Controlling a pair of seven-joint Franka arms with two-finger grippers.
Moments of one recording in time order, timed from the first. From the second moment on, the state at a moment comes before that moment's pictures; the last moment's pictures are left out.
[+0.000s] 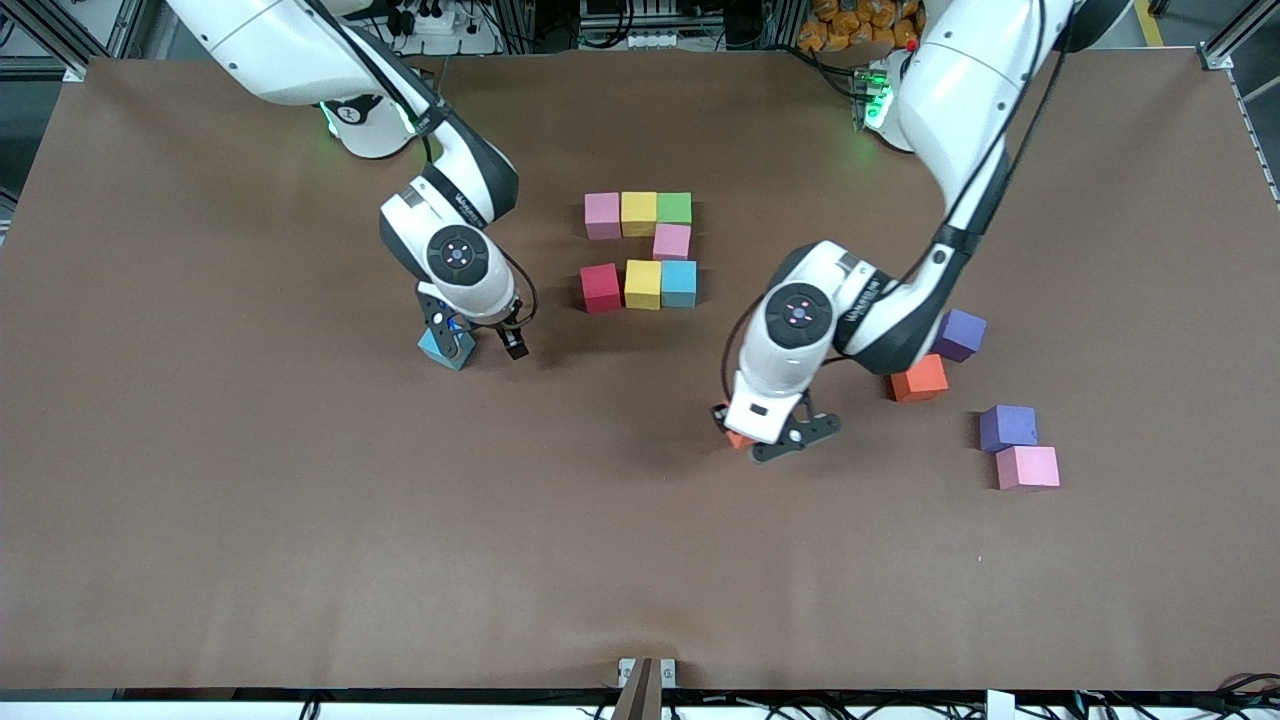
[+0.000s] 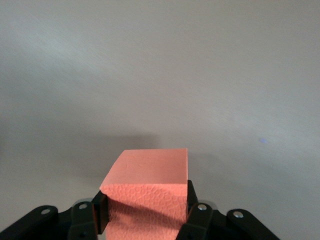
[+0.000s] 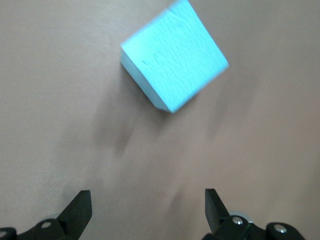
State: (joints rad) left arm -0.41 0.69 -0.22 -1.53 0.19 2.28 -1.08; right arm 0.07 0.44 0.50 -2.06 -0.22 2.24 1.77
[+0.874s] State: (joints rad) left arm -0.60 0.81 -0.22 -1.33 0.06 2.28 -1.35; right arm -0.05 0.40 0.50 -2.02 -0.16 2.14 1.19
